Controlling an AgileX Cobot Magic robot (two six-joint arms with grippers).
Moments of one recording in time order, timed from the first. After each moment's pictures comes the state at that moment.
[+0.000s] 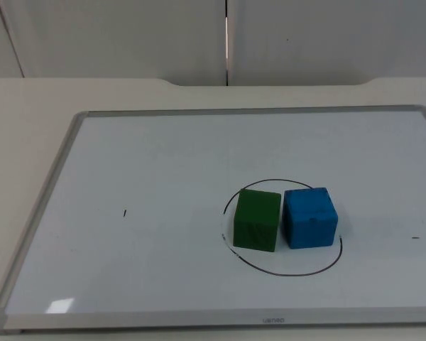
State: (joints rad) right arm 0.44 0.00 -0.51 -0.07 1.08 0.01; left arm -0.41 0.00 -0.50 -0.01 1.09 0.02
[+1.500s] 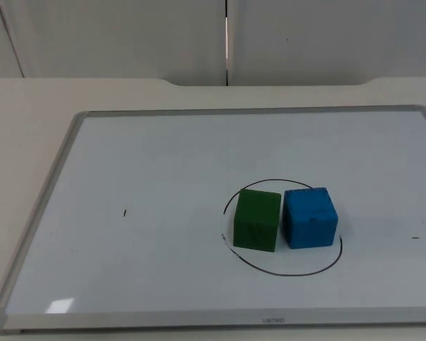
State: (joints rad) right arm 0.44 0.00 -0.51 -0.07 1.08 0.01; left arm -0.41 0.00 -0.50 -0.01 1.09 0.02
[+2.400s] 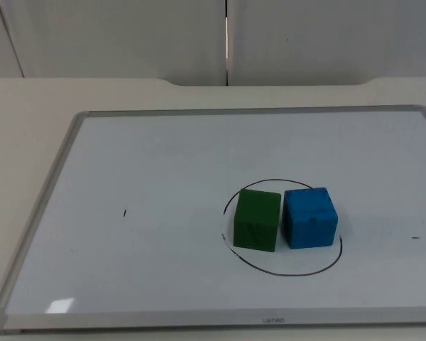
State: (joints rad) right arm 0.44 0.00 -0.51 -0.07 1.08 0.01; left arm -0.21 0.00 -0.50 0.00 1.09 0.02
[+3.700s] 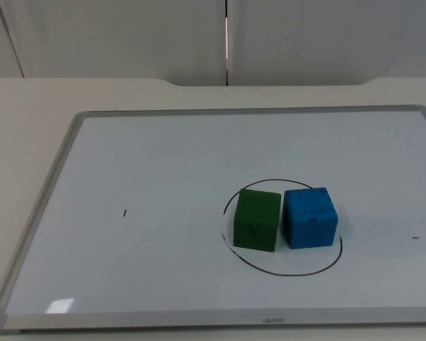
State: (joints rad) right arm 0.17 0.00 -0.51 -0.07 1.08 0.01; left arm -0.01 0.00 -0.50 0.00 1.09 0.02
